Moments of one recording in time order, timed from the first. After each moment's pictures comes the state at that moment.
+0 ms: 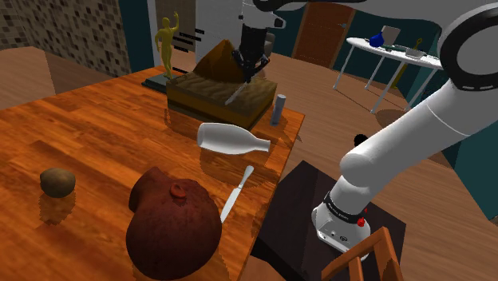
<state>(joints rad) -0.31 -0.30 0.40 -2.00 0.07 1.73 1.33</state>
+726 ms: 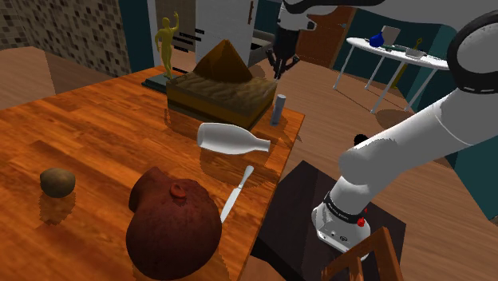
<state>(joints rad) -0.39 -0.40 0.20 -2.10 0.03 1.73 1.04</state>
